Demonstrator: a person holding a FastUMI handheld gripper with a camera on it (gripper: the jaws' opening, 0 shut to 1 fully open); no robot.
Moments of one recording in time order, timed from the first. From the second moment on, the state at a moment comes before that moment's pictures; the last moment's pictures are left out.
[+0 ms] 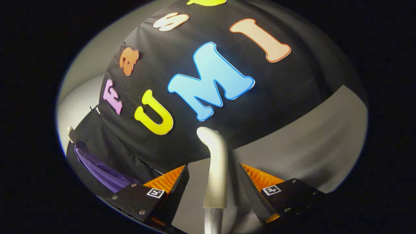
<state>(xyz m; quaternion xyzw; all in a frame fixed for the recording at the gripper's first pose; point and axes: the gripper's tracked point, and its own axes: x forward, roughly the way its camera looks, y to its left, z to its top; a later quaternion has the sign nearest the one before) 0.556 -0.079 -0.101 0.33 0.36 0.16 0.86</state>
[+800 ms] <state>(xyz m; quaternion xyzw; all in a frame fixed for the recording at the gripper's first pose) 0.547 -0.065 -0.125 0.43 0.41 0.17 0.79</state>
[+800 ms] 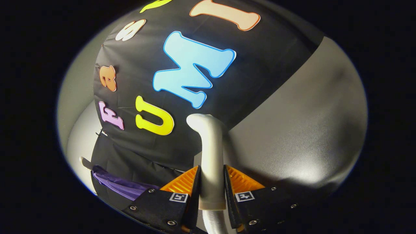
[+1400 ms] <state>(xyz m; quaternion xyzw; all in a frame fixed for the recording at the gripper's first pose) 0.472 -0.059 -0.022 0.36 0.27 0.20 0.87</state>
